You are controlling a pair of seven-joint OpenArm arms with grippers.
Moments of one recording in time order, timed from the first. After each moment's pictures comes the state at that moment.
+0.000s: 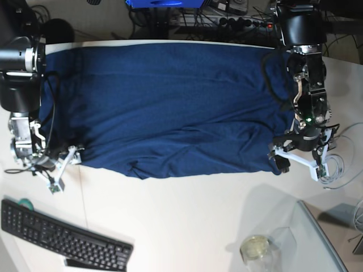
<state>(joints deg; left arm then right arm) -0.2 -12.0 -11.8 85.0 -9.1 7.7 31.7 24.4 14.1 4.3 36.5 -7.6 24.4 -24.1</state>
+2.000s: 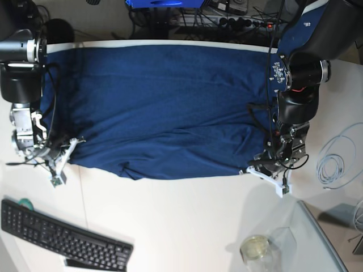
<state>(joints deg) -30.0 -10.5 -11.8 25.7 -8.9 -7.2 15.3 21.0 14.0 4.2 40.1 -7.4 24.9 -23.6</state>
